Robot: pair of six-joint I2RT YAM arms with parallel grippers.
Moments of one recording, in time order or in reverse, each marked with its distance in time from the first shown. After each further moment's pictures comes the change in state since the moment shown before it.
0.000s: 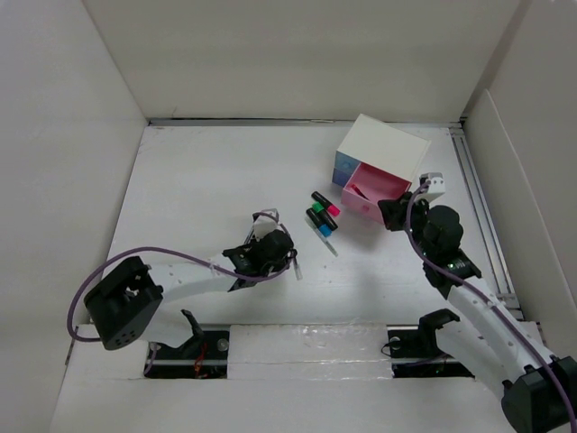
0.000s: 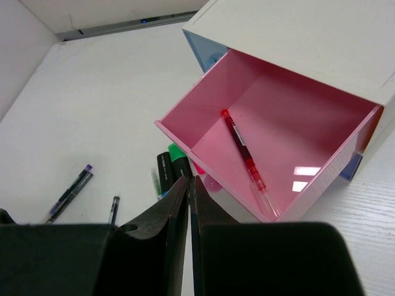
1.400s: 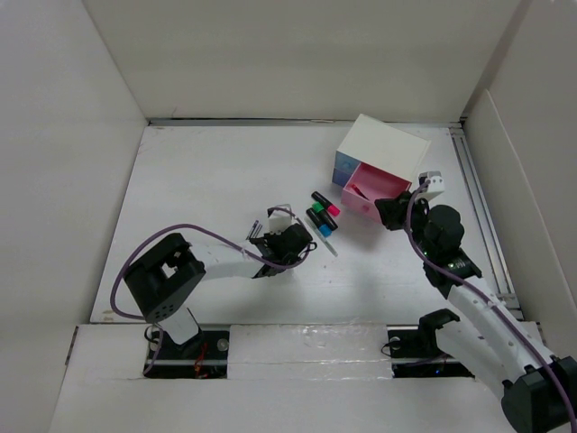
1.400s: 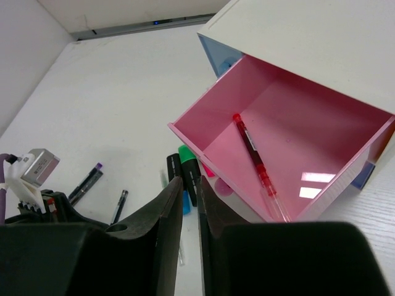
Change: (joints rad) left arm -0.002 0.259 0.161 0.013 -0.056 -0.034; right arm 0.000 0.006 0.007 0.017 -0.042 -0.004
